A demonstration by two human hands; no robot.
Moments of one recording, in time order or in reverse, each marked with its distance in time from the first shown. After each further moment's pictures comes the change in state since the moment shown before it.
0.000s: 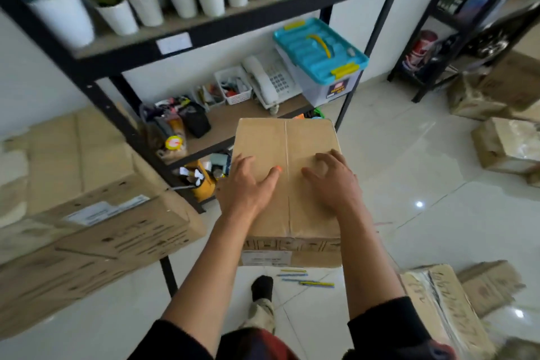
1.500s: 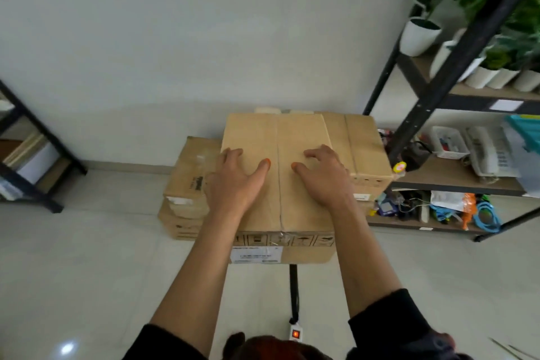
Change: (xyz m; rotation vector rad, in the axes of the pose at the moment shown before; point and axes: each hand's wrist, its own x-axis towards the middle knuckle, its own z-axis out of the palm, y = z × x) left_hand -0.183 -0.469 -0.421 -0.212 0.522 -0.393; right_hand -0.343 -0.459 0.319 0.012 -0.221 -0.559
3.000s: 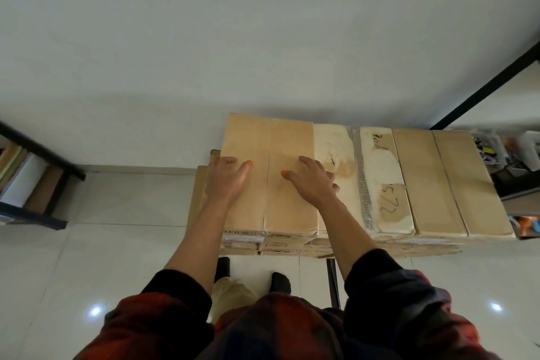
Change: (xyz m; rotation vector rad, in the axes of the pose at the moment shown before) left_hand 0.372 -0.146 0.010 -0.236 -0.190 -0.230; right_hand 0.270 -0.102 0.237 -0.095 -0.254 0.296
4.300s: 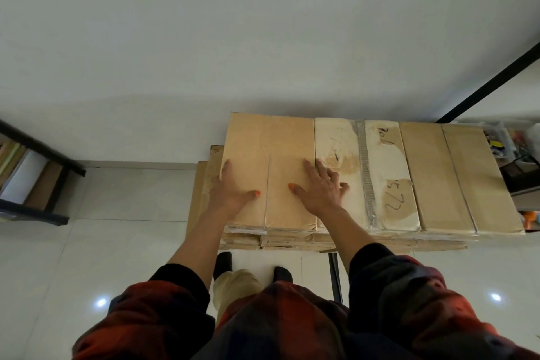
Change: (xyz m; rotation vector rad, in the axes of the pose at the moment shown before) left_hand 0.027 -0.066 0.019 0.233 -0.226 -0.045; right_hand 0.021 0.045 0.030 -0.382 0.054 -0.089
